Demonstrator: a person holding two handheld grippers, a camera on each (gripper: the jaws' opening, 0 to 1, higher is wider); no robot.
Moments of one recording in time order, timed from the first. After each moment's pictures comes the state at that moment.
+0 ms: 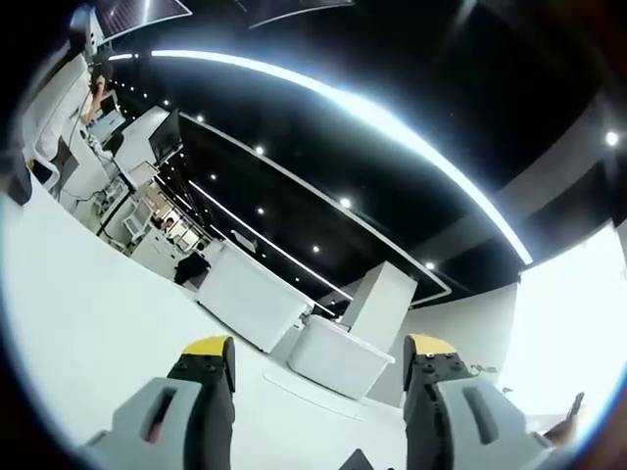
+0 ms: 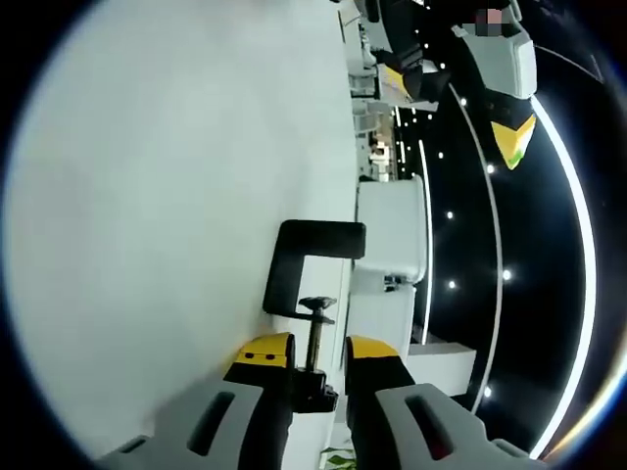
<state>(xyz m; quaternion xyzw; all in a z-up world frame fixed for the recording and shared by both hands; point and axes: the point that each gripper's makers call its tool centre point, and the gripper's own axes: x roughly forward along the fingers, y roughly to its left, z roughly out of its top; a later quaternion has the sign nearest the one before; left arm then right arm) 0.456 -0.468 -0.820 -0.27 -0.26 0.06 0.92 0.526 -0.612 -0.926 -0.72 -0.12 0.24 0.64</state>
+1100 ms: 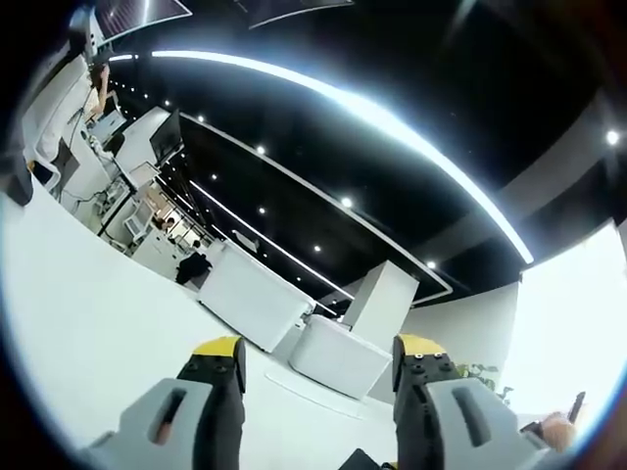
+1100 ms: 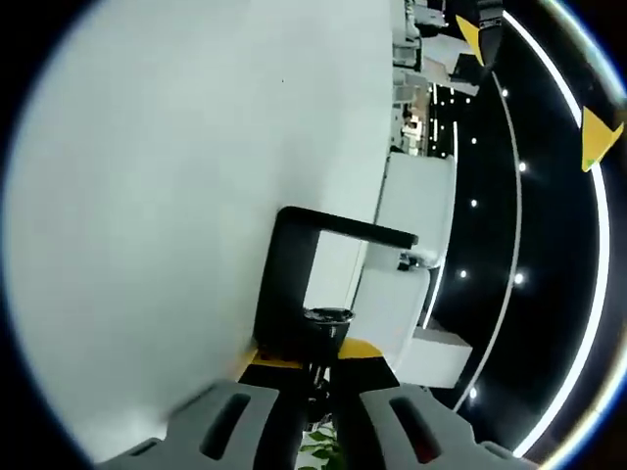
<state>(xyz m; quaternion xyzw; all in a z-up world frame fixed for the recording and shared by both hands) 0.460 -0.467 -0.823 -0.27 -0.26 0.06 0.93 0.550 -0.615 -0.937 -0.79 -0.05 0.20 0.58</state>
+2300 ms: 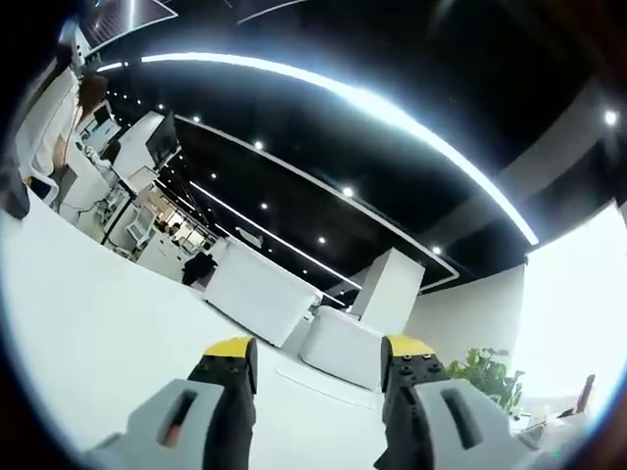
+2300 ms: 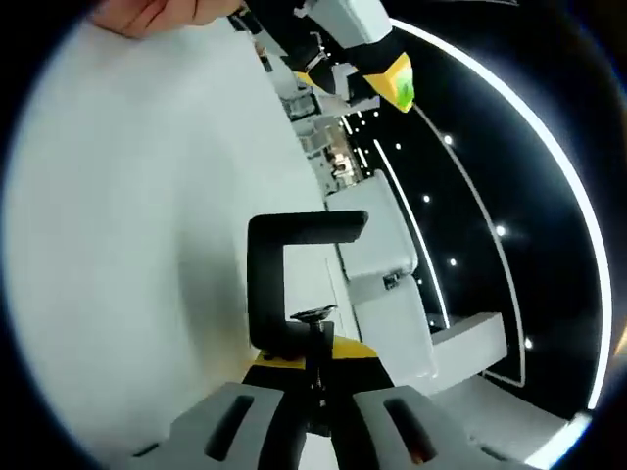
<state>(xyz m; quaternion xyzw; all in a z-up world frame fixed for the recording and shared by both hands) 0.474 -0.459 -0.831 -0.24 -0.24 0.07 0.94 0.541 -0.618 -0.905 -0.56 -0.16 0.28 0.76</state>
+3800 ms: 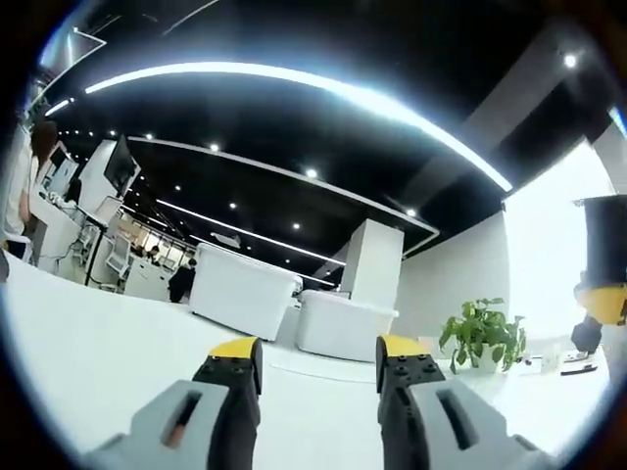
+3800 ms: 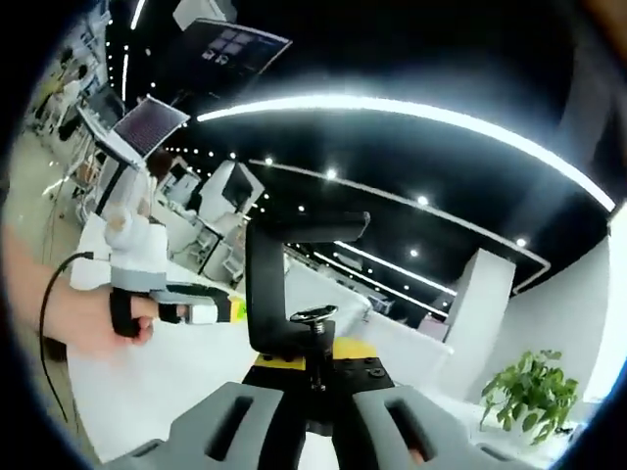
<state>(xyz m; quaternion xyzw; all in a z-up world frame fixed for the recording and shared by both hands) 0.477 -0.506 -0.825 -0.13 -0.21 0.03 0.97 0.414 -0.689 -0.774 -0.18 -0.22 0.33 0.90</state>
